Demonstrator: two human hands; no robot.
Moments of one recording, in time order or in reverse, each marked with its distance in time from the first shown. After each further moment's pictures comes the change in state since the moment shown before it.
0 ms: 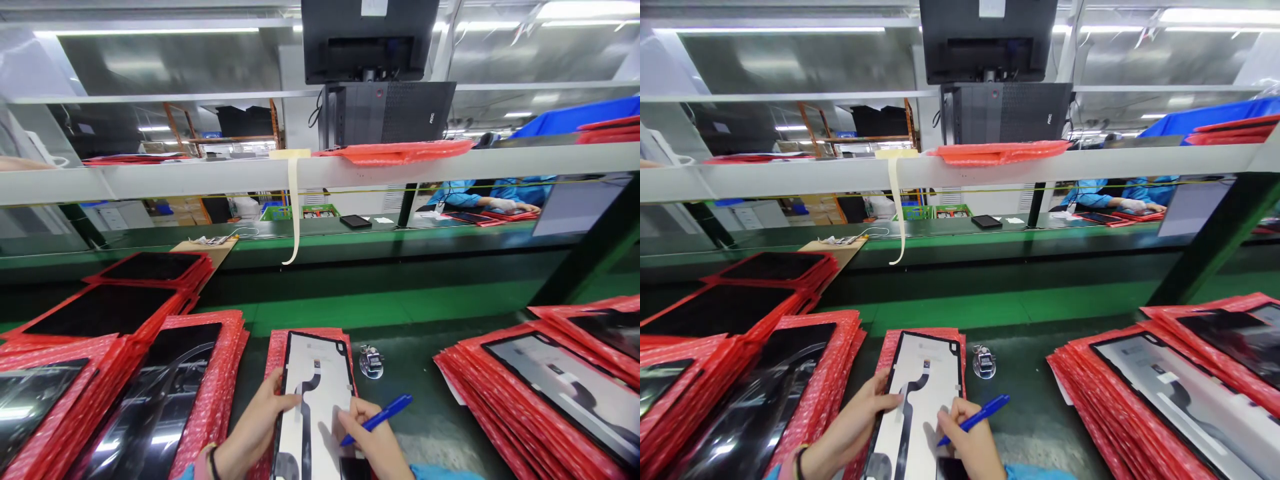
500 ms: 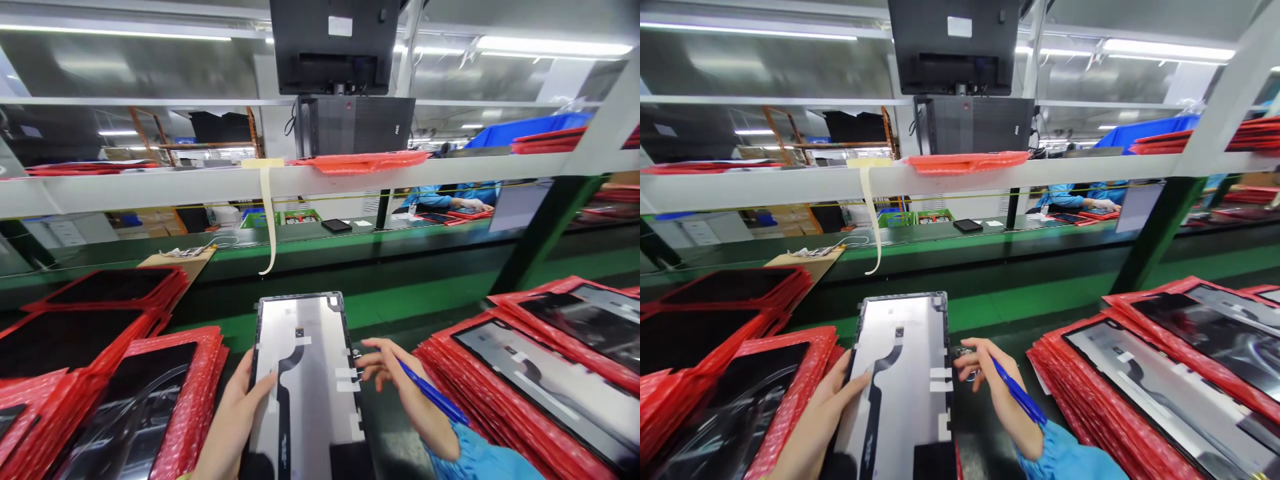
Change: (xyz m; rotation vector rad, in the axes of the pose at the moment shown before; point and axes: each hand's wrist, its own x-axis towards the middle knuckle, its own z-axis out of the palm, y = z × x) left_hand -0.017 0.046 0.026 0.074 0.132 0.197; right_hand -0.005 -0.108 -0.069 0.122 0.211 -0.215
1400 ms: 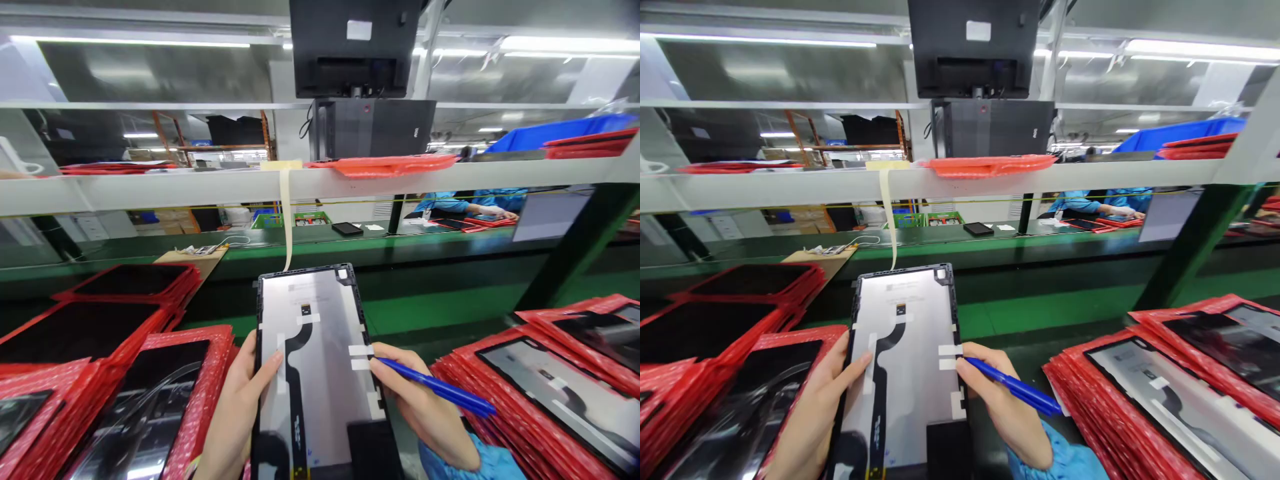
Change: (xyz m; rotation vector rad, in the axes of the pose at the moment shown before) left_hand -0.001 0.032 0.010 -0.131 -0.025 0.178; right_hand 0.004 -0.019 0.029 0.043 0.162 0.095
